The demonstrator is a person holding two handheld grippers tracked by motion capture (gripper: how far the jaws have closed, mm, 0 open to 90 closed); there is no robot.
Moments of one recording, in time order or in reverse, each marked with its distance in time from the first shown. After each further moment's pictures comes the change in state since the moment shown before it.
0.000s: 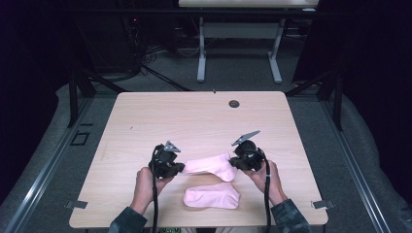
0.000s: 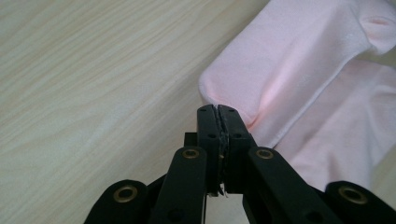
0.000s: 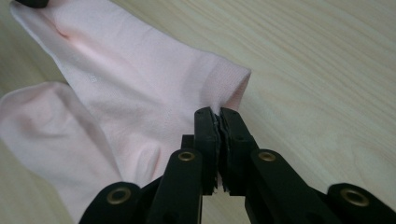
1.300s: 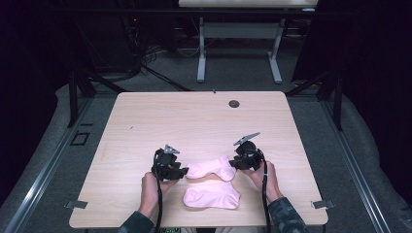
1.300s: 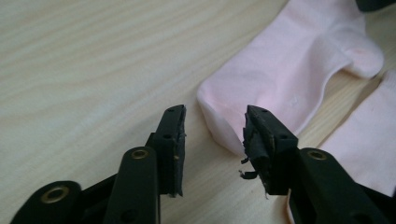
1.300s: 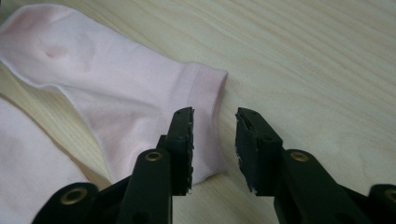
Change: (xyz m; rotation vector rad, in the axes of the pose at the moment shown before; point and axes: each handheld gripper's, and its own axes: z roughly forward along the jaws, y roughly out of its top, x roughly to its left) left arm 0.014 -0.013 0.035 -0.050 0.057 -0.143; right arm -0.027 -0.013 0.042 -0.008 -0.009 0.082
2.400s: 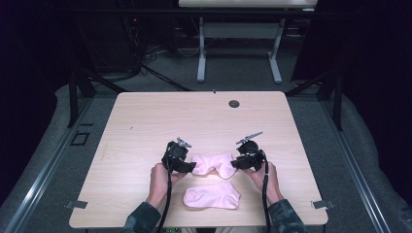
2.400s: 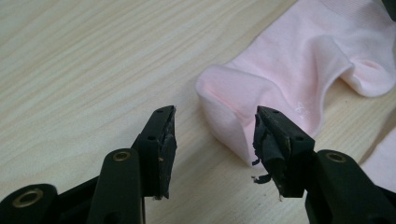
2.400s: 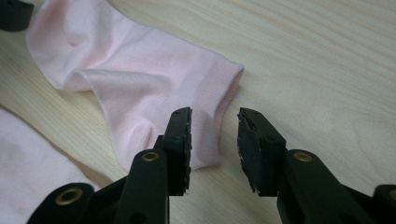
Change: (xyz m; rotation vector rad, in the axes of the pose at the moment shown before) left arm -0.011 0.029 0.026 0.072 0.064 0.068; right arm -0.003 -0.002 -0.004 0.053 -0.025 0.080
